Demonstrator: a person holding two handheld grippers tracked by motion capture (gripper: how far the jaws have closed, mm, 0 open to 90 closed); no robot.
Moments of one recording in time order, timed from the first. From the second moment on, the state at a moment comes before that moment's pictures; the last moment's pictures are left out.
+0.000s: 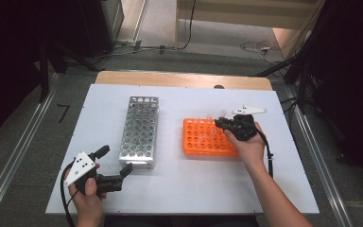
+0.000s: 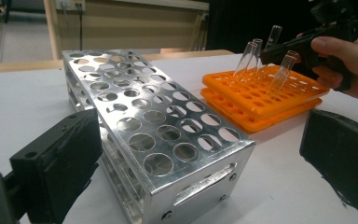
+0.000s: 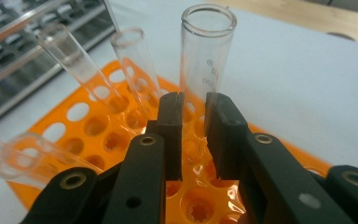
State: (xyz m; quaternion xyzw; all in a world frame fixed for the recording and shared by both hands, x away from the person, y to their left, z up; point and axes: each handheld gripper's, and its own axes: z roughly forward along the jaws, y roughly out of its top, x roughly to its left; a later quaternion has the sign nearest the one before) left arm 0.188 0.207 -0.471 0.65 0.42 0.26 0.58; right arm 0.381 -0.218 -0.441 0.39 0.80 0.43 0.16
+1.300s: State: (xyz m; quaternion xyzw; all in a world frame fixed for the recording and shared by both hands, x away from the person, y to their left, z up) left arm 0.193 0.152 -0.431 0.69 0.37 0.24 0.57; right arm 0.273 -0.251 -0.407 0.32 0.81 0.48 0.12
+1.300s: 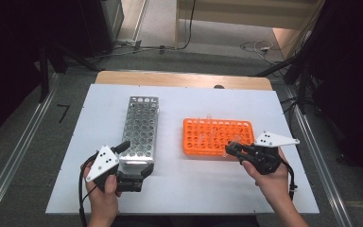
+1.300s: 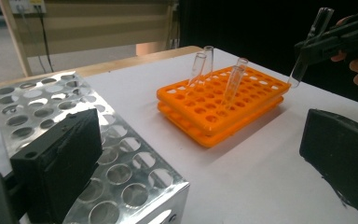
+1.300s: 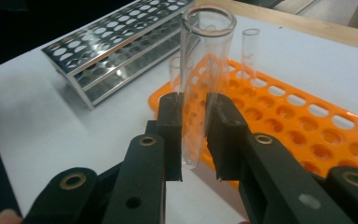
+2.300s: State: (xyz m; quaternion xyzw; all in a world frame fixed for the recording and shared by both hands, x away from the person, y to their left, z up) left arm 0.214 0.089 -0.413 0.72 0.34 0.17 0.58; right arm 0.251 -0.198 -0.424 0.24 0.85 0.47 0.08
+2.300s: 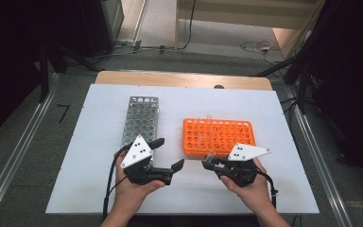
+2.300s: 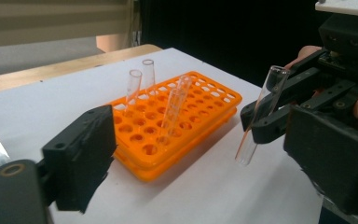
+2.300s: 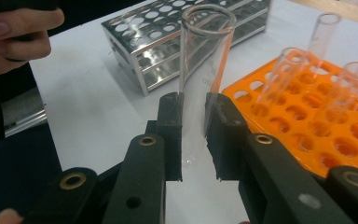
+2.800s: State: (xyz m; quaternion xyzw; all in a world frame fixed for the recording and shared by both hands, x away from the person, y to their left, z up) left arm 0.207 0.062 -0.415 0.74 0.32 0.13 0.57; right arm 0.244 -0.169 -0.435 0.21 0.86 0.45 0.08
